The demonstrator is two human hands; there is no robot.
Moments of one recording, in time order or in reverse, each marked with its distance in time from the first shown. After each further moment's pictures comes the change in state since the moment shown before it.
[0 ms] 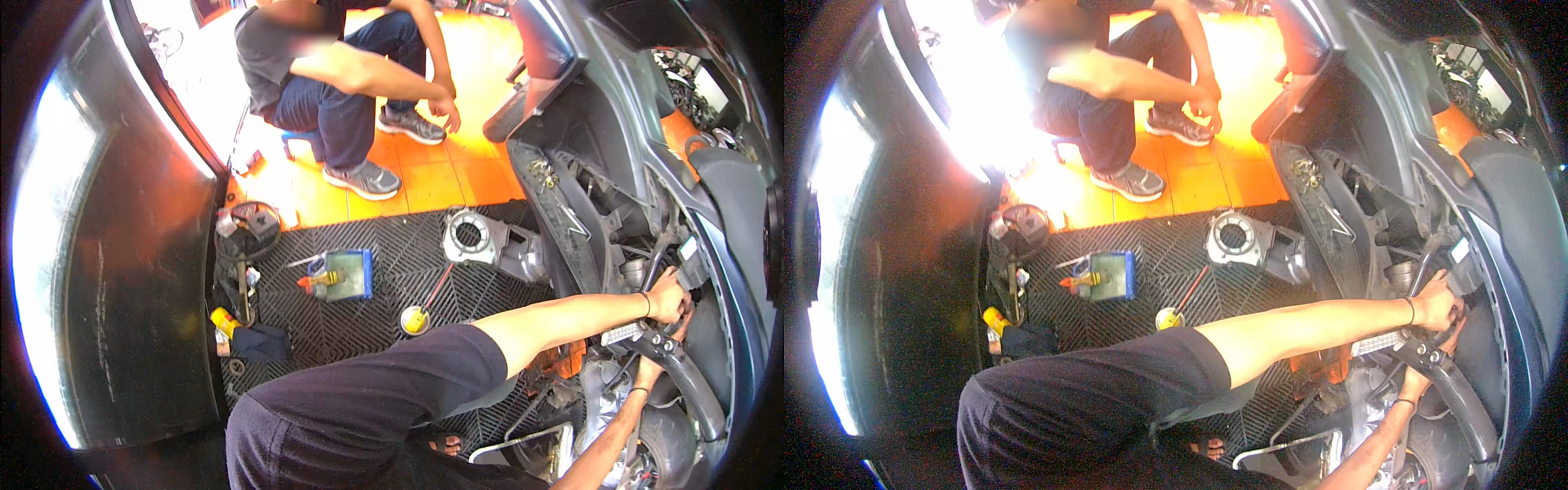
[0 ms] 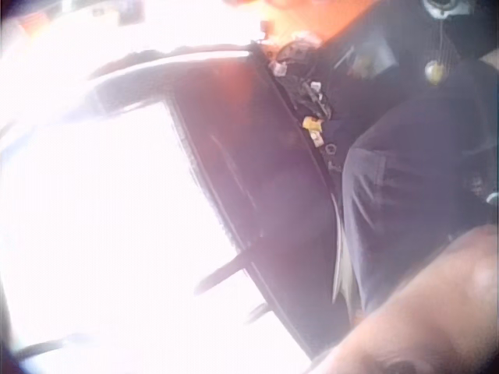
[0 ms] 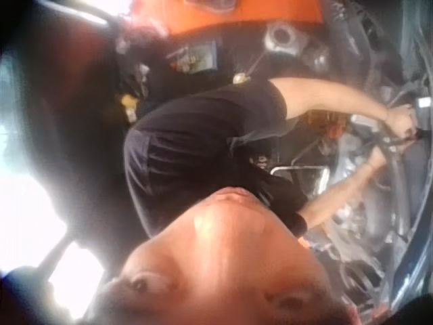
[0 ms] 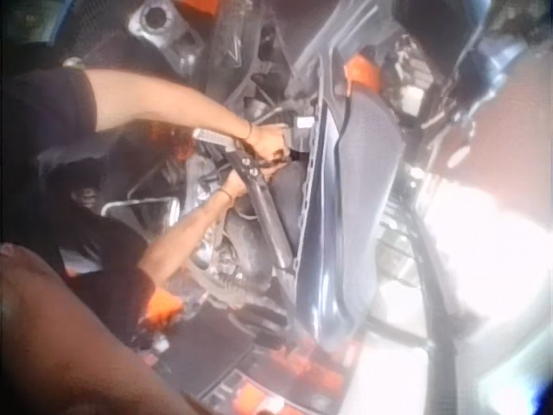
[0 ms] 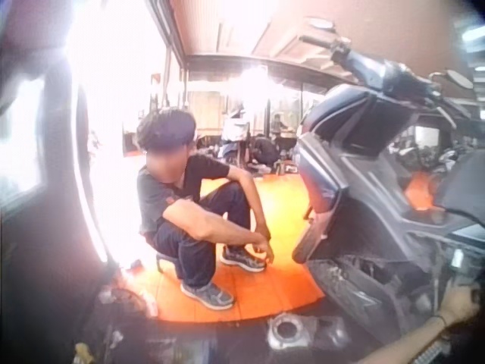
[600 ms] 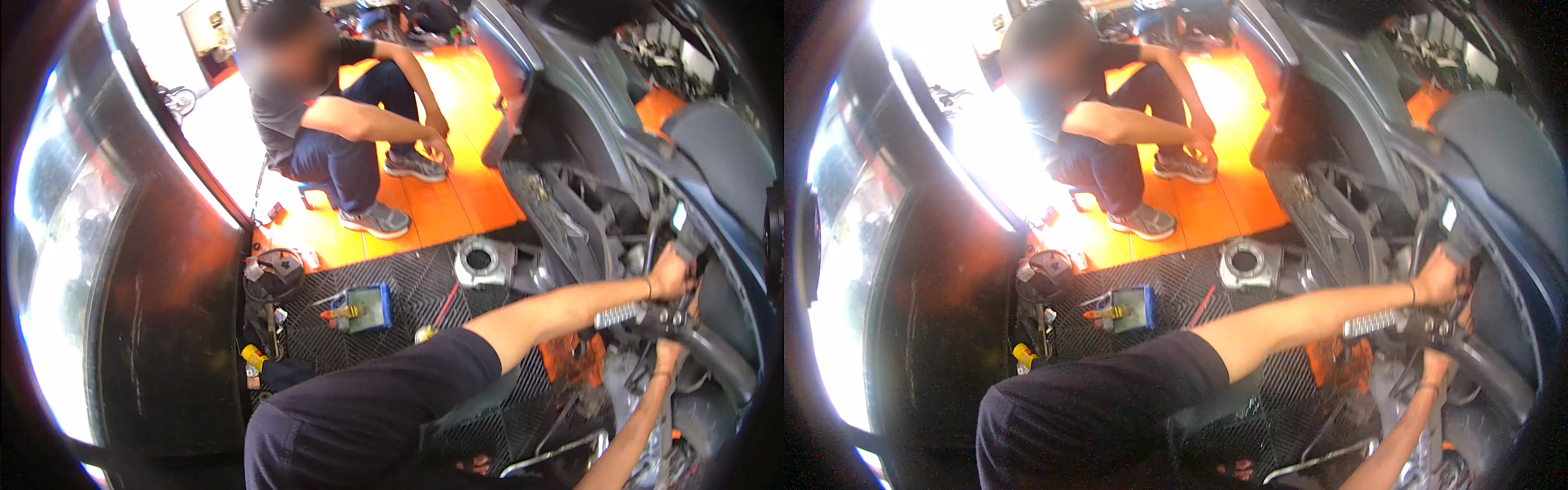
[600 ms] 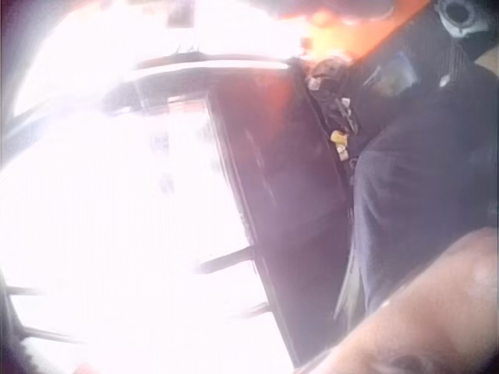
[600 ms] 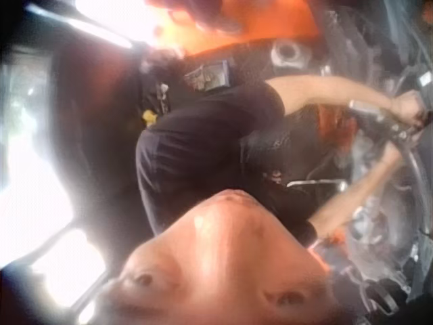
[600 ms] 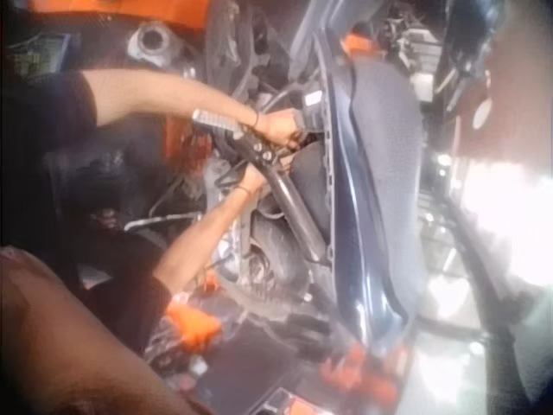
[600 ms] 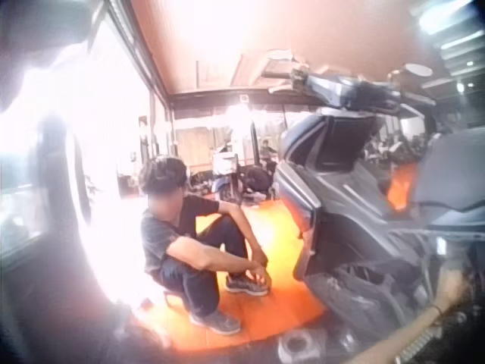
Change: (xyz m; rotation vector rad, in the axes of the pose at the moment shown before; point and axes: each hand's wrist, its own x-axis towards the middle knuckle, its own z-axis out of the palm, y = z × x) left_hand -0.001 0.001 -0.006 -0.009 0.257 0.177; right_hand -0.009 -0.063 -0.011 0.089 0.156 -0.123
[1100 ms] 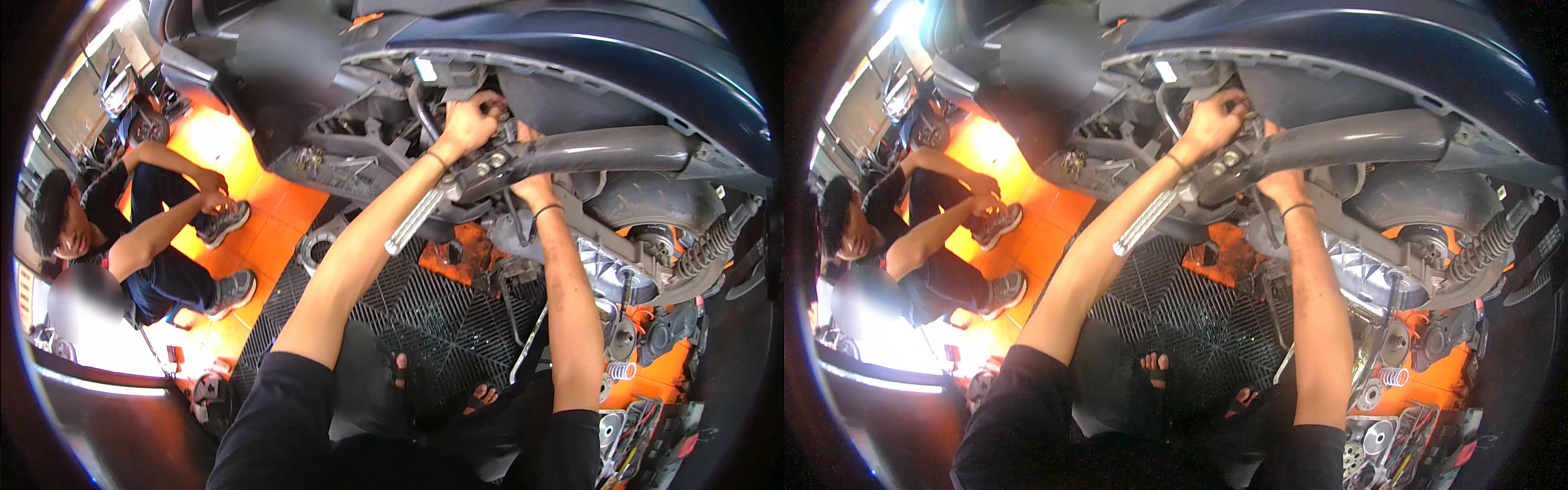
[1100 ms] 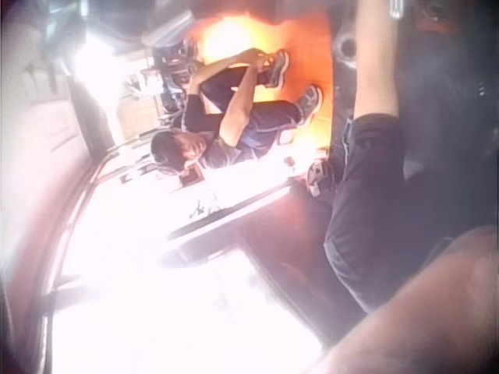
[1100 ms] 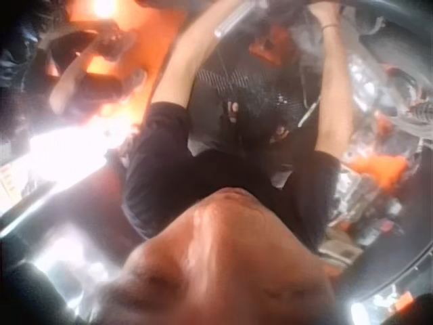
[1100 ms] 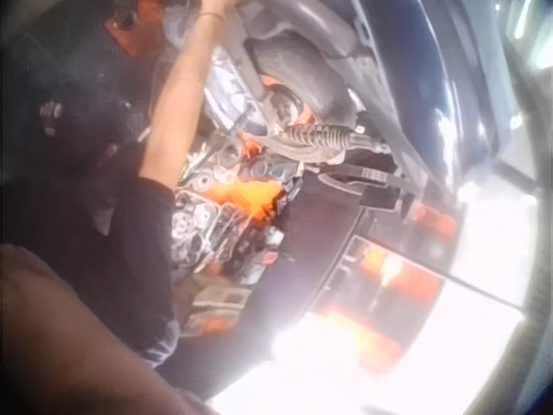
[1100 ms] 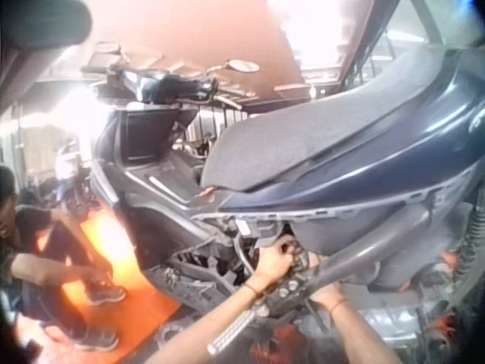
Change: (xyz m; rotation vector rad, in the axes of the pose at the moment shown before) left_hand 0.027 0.020 -0.022 0.109 -0.436 -0.156; right_hand 0.030 -0.092 -0.017 -0.236 0.150 0.034
